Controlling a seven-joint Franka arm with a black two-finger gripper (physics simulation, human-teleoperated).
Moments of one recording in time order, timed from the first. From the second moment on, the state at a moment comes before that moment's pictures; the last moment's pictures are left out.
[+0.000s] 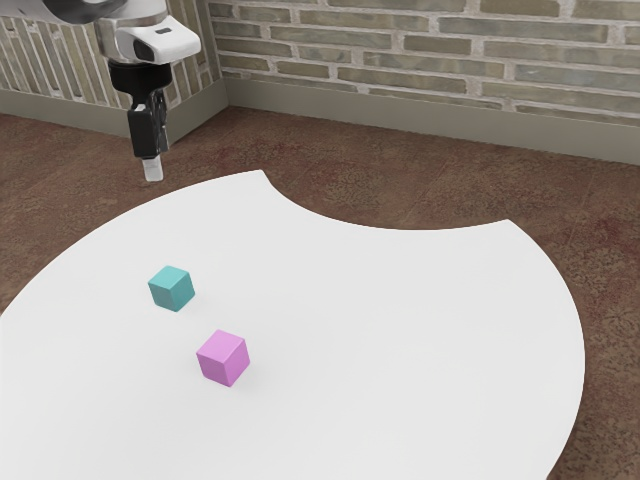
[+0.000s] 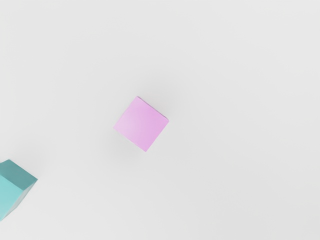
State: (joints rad) arm 0.29 -0.07 -0.32 -1.54 0.02 1.38 0.90
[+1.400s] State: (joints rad) arm 0.74 -0.01 -0.30 -2.07 0.00 2.02 0.78
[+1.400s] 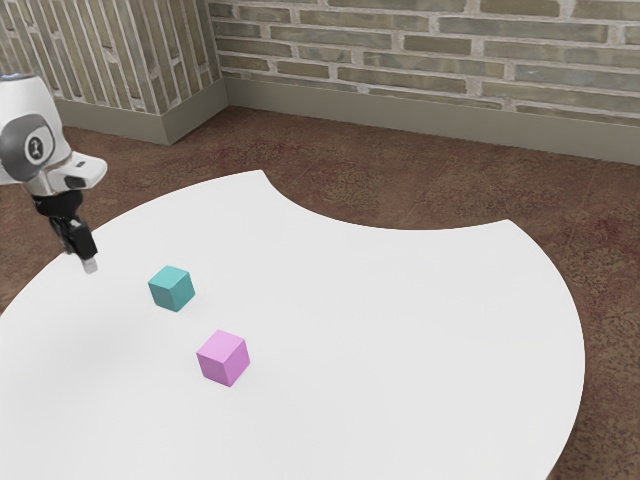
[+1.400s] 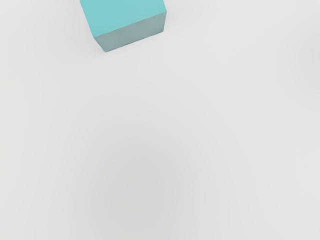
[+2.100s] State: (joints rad) arm 0.68 0.29 -0.31 -1.90 0.05 2.20 0.28
